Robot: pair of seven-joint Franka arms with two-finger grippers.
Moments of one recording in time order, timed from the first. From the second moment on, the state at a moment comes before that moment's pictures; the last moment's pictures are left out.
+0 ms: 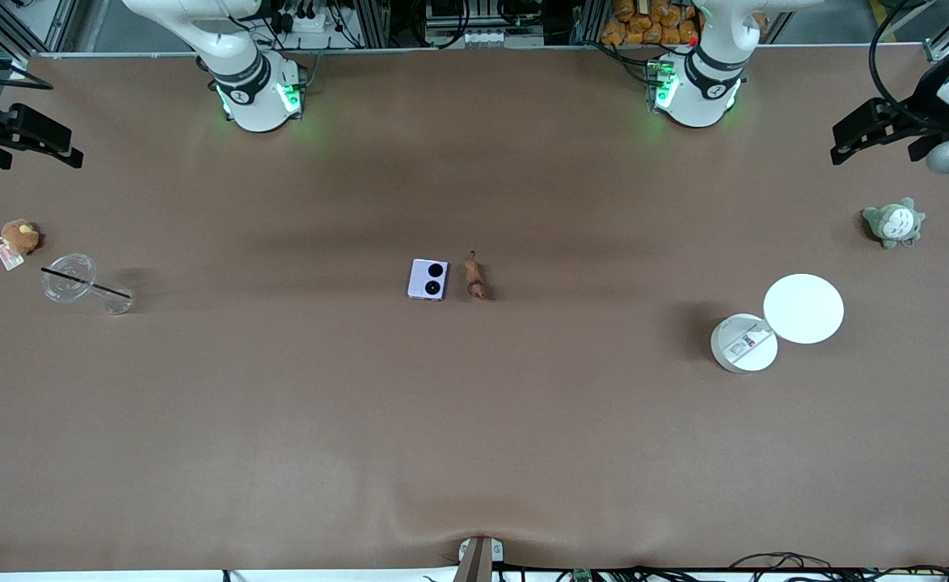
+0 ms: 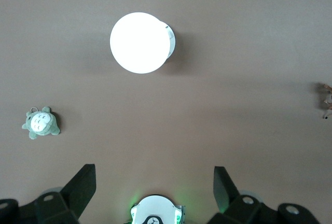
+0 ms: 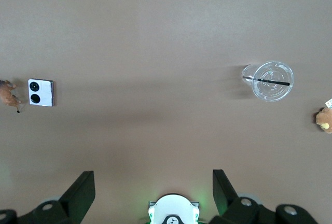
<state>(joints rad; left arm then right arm) -0.01 -0.08 -0.09 -1.55 0.01 1.40 -0.13 -0.01 -0.06 -0.02 -1.52 0.05 1.33 -0.01</state>
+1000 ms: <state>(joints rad) -0.02 0.02 -0.28 -1.54 0.01 1.41 -0.23 0.00 -0.02 -0.01 -1.53 0.05 1.32 -0.01</state>
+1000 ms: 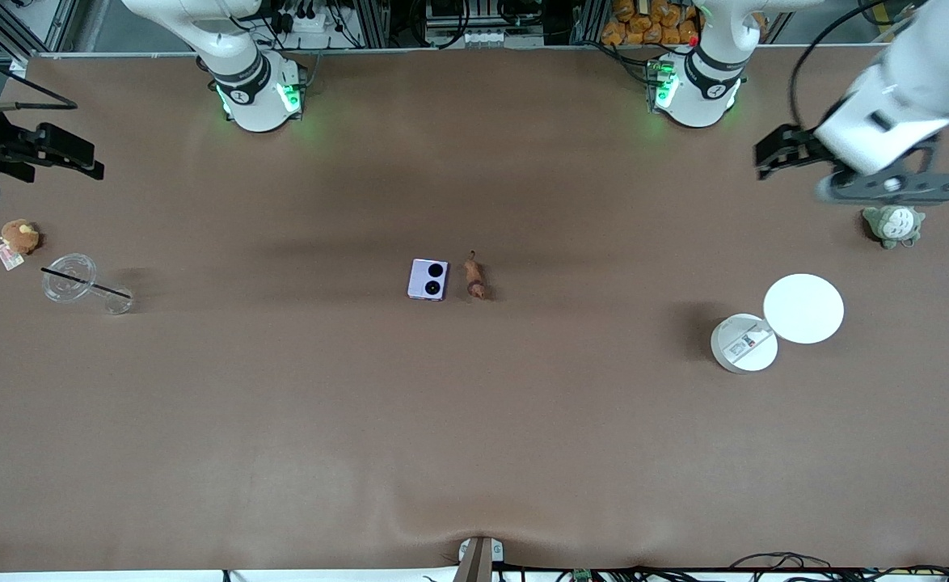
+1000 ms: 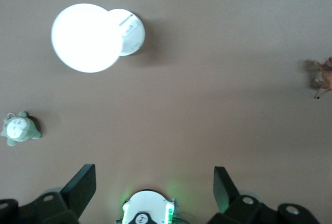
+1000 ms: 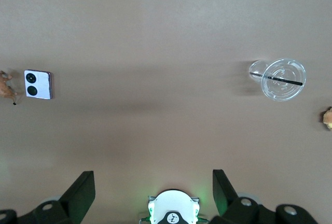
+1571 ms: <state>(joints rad) -0.17 0.25 -0.41 -1.55 0.05 1.65 -0.58 0.00 0.00 -0.01 -1.58 0.05 1.32 -0.01</state>
